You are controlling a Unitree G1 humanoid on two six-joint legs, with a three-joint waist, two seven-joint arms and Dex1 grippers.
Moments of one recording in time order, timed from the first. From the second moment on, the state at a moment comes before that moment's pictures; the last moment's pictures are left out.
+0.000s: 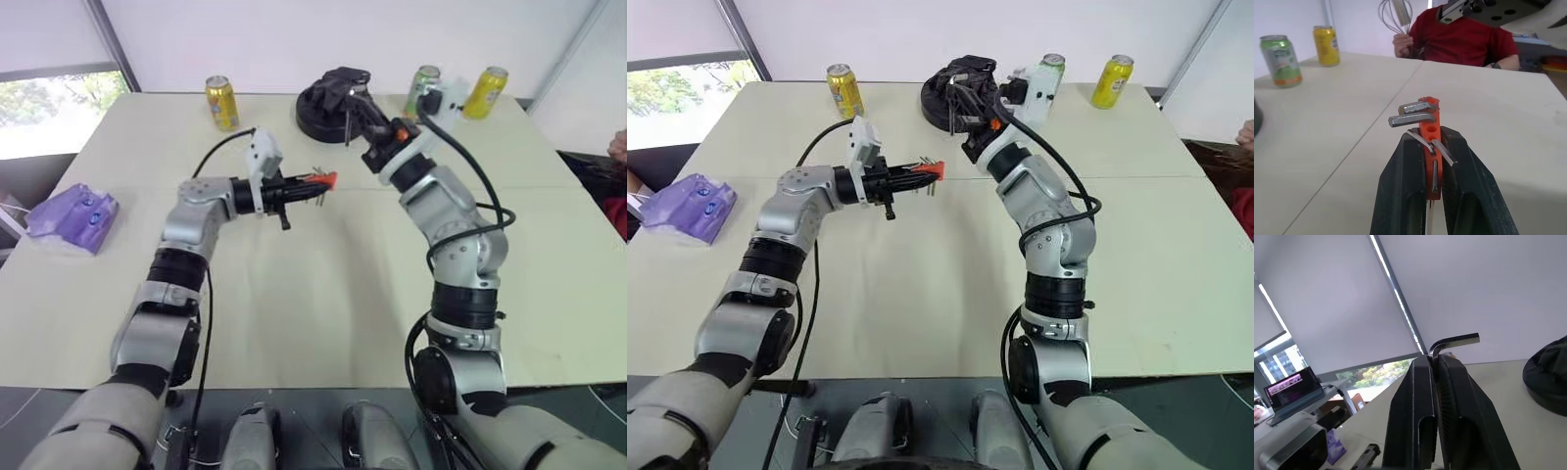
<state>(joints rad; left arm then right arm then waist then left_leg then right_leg) -0.96 0.32 -0.05 0.61 -0.31 0.16 -1.17 -0.82 -0.03 -0.23 -0.08 0.57 0.63 0.29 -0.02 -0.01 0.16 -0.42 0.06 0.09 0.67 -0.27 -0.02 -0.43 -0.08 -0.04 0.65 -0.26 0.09</state>
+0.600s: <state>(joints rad) -1.00 0.29 -0.02 0.61 -0.34 0.17 -1.14 -0.78 -0.04 -0.18 -0.14 0.63 0.66 0.24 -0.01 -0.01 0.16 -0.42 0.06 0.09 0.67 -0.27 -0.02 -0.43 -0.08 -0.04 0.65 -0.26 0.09</state>
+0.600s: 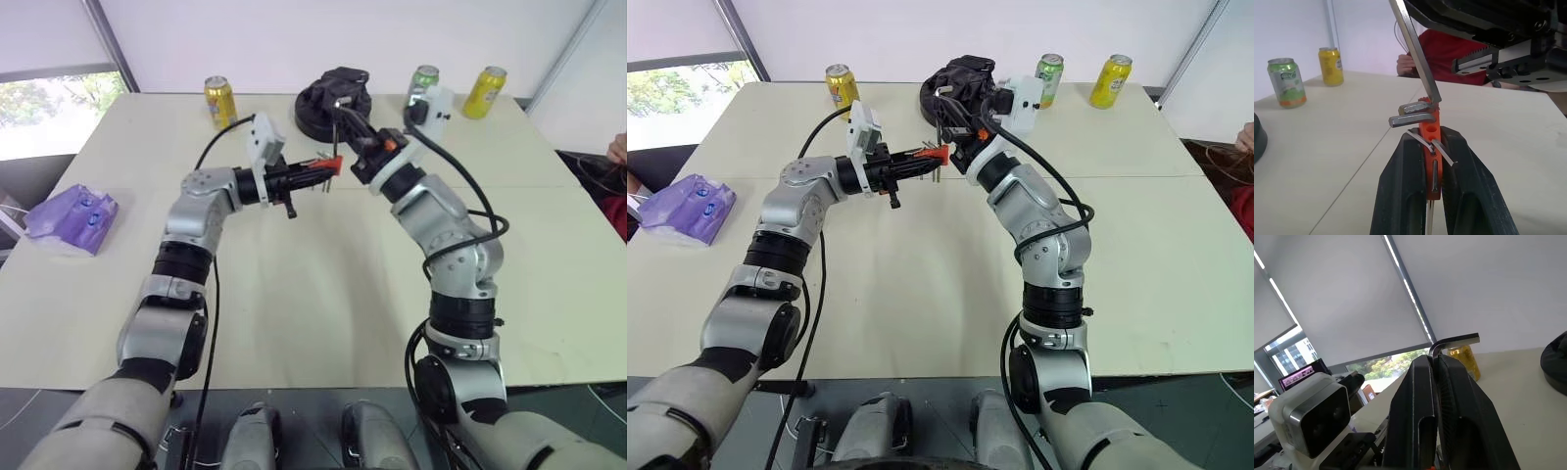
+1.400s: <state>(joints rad) -0.98 0.29 0.01 0.54 -0.39 0.29 -1.12 -0.76 -0.07 -0.17 -0.13 0.63 0.62 0.27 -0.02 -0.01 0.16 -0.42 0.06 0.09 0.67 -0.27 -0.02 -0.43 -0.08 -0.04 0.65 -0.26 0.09</state>
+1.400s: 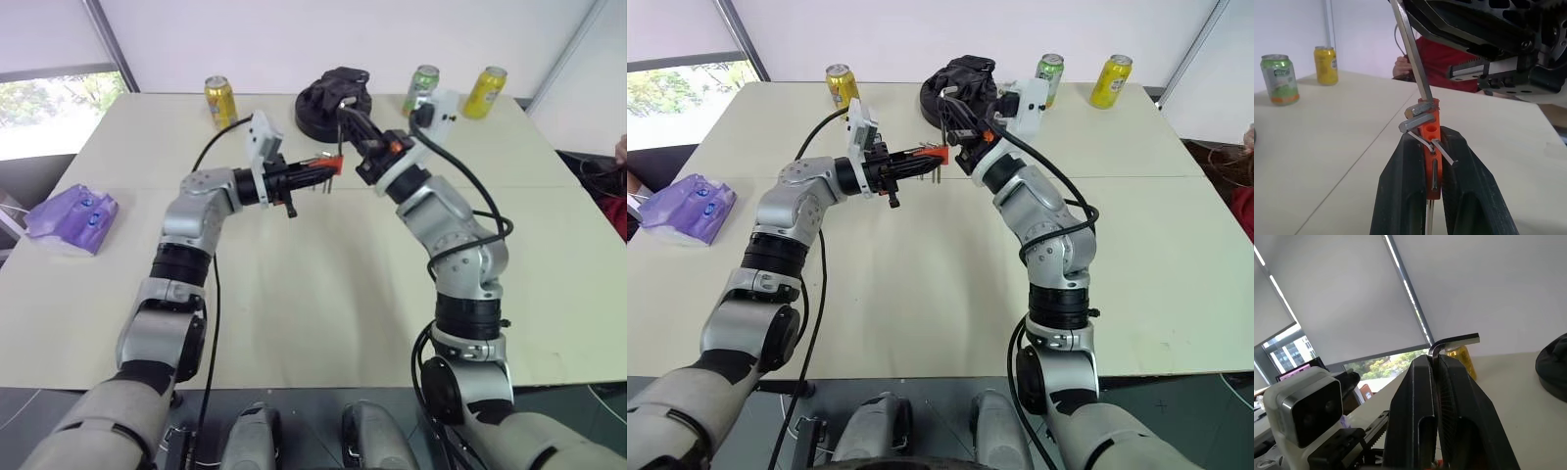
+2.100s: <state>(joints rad) -0.95 0.29 0.02 0.50 -0.41 0.29 -1.10 -0.71 -0.13 -0.14 -0.10 0.61 0.61 0.29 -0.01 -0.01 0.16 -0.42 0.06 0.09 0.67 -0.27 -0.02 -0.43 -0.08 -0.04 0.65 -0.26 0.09</state>
